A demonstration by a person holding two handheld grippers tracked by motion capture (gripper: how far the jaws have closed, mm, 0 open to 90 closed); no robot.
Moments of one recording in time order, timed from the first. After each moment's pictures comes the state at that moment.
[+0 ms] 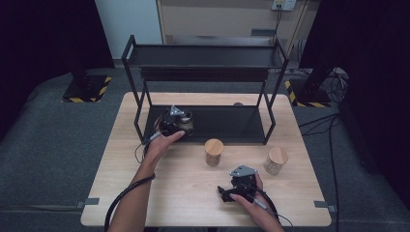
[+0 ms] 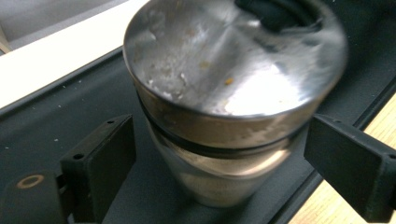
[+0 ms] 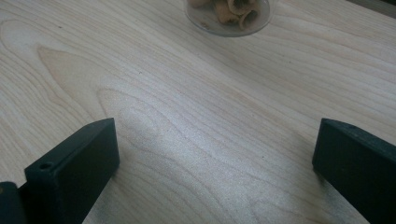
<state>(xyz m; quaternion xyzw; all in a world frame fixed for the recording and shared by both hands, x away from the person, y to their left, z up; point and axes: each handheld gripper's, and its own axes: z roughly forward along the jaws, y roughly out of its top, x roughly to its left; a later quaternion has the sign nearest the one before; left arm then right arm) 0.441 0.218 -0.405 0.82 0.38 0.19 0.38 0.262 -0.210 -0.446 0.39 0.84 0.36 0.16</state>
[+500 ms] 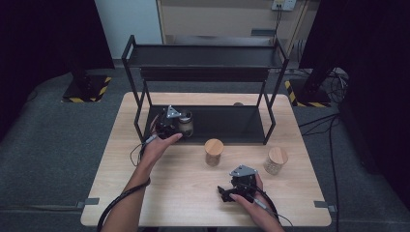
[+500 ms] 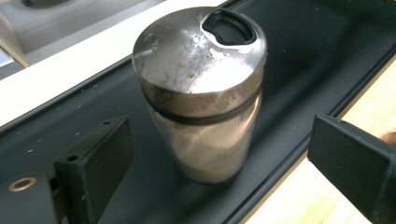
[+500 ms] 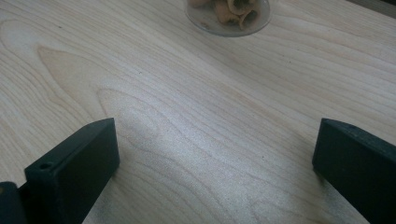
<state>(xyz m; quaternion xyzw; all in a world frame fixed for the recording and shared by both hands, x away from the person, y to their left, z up) 0.410 0.222 -0.389 0.82 0.38 0.22 0.38 0.262 -0.210 -0.446 0.39 0.84 0.36 0.16</state>
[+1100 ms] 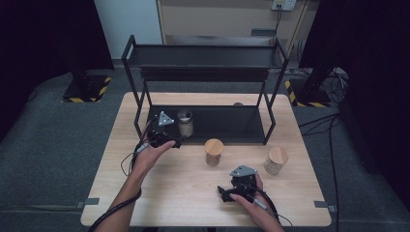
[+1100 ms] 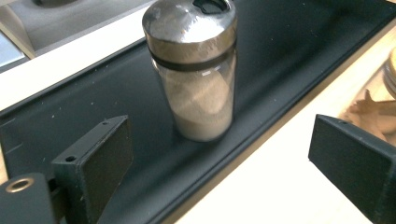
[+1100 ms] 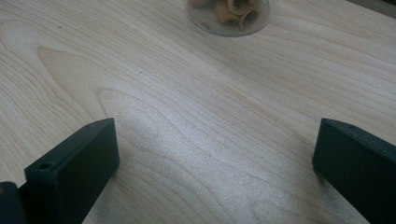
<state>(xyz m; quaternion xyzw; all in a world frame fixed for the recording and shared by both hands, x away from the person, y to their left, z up) 0.369 0.239 -0.381 0.81 0.38 0.22 0.38 0.262 -0.210 -0.446 0.39 0.84 0.36 0.16</state>
